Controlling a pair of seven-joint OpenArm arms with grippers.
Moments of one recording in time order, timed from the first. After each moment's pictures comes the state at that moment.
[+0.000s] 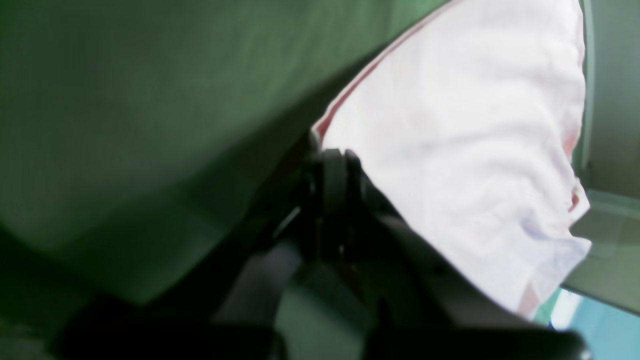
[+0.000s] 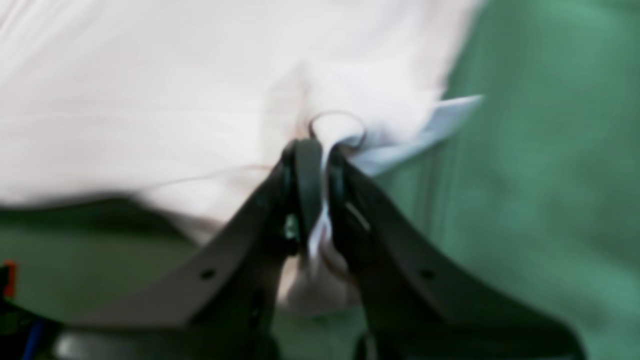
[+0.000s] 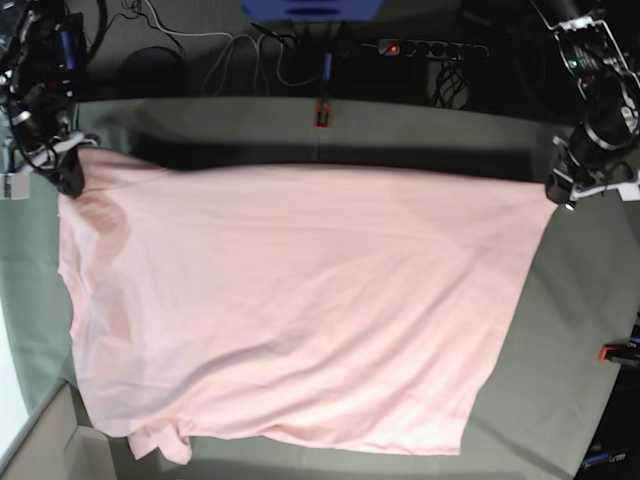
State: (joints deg) left arm 11.6 -8.2 -39.5 83.2 -53.0 0.3 48.5; right arm -20.7 11.3 39.5 86.4 24.6 39.8 -29.5
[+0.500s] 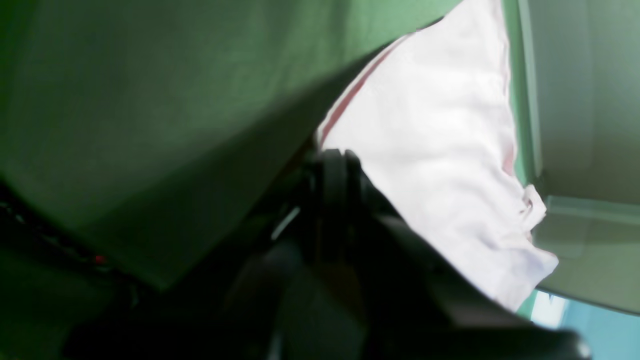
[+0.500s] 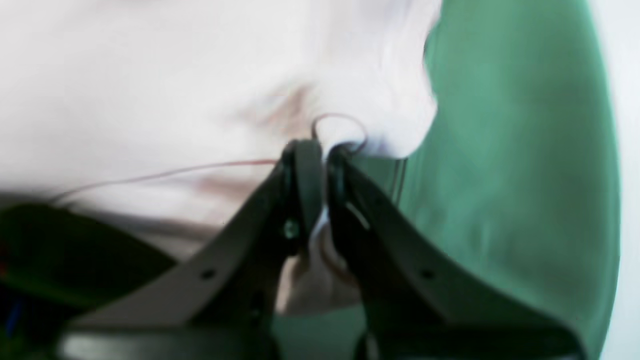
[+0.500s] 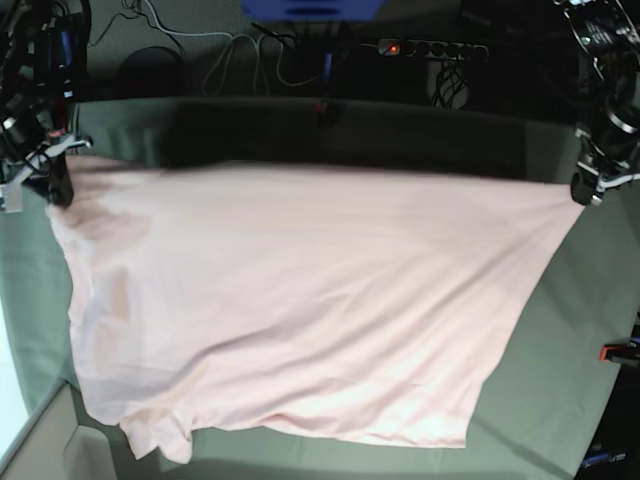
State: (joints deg) left arm 16.8 -7.7 -44.1 93.5 -57.6 0.1 49.1; right arm -22.5 11.4 40.0 99.2 24.3 39.9 -38.4
